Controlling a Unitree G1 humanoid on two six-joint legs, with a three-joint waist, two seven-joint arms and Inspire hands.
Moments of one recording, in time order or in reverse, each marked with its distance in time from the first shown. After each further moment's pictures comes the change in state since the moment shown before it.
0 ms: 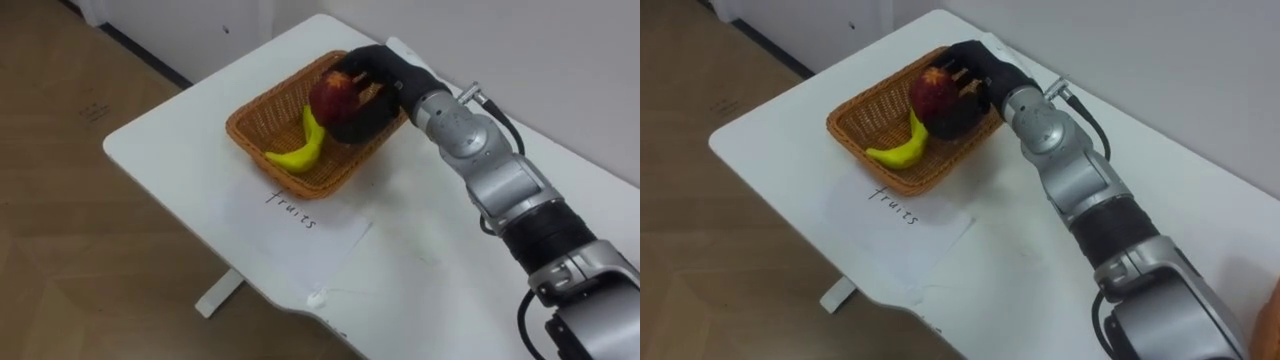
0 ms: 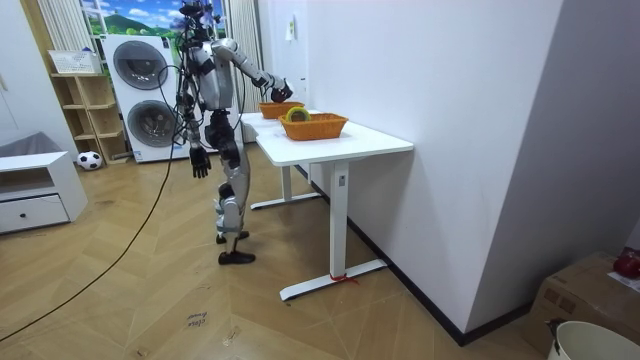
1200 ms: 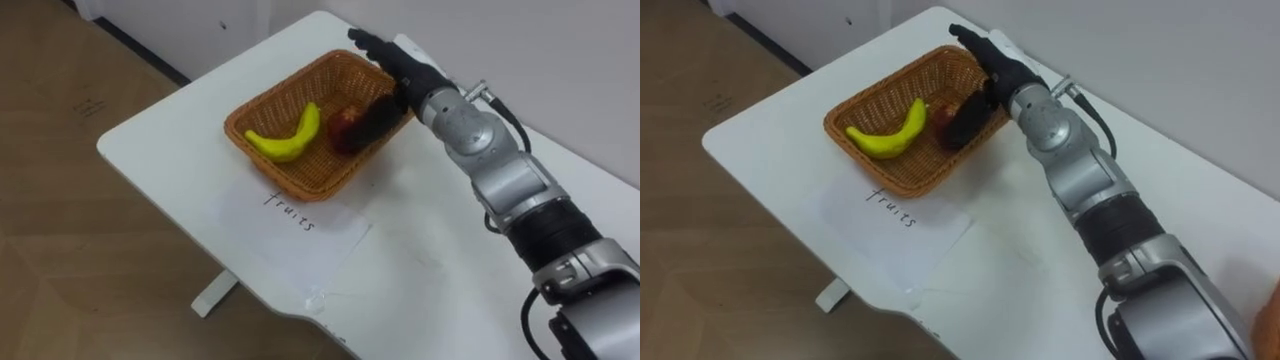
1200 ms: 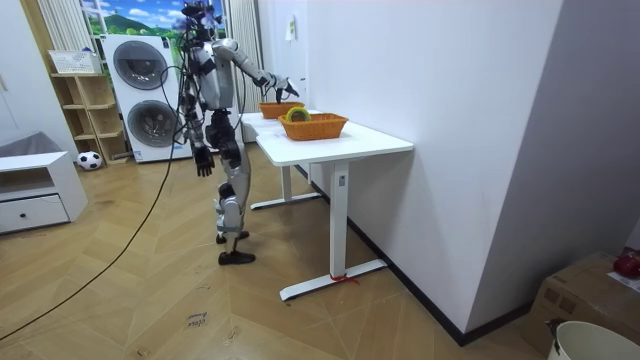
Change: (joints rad) left arm -0.035 0.010 0.018 -0.012 0.005 -0.005 -0.015; right arm -0.003 -0.027 -0.021 -0.017 -0.002 -0.003 -0.015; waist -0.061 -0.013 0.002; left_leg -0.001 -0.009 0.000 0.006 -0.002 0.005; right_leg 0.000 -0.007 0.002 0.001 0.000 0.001
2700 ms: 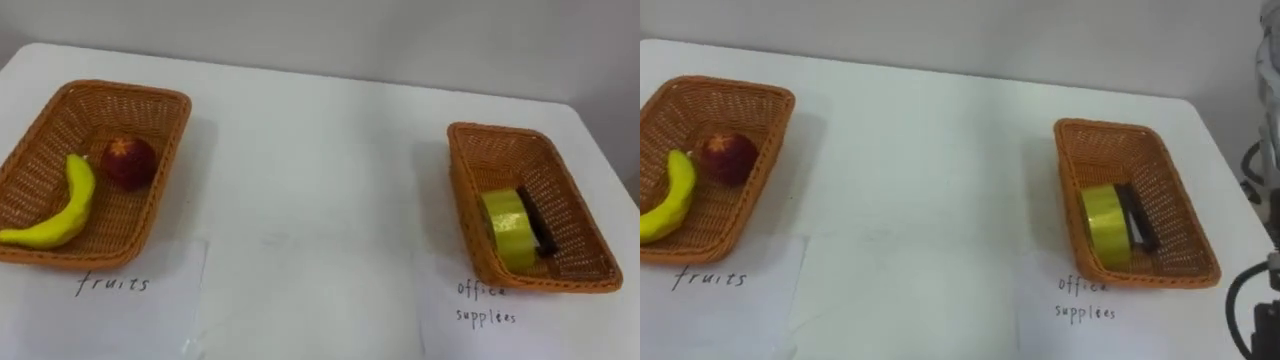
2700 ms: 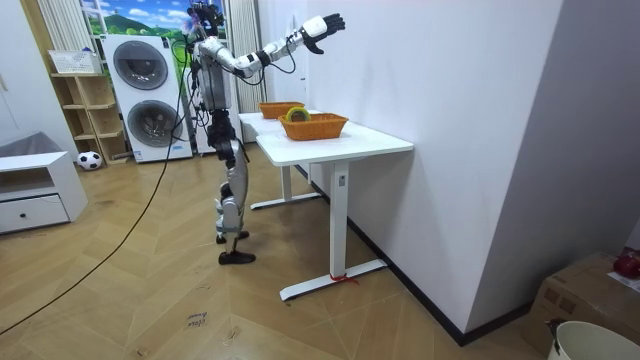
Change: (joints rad) left arm -0.018 0.042 0.045 -0.037 -0.004 -0.086 0.122; right arm 0.141 -0.378 -0.530 -0.262 0.248 -0.053 -0.171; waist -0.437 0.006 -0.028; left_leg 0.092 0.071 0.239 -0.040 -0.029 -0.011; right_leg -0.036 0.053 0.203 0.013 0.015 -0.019
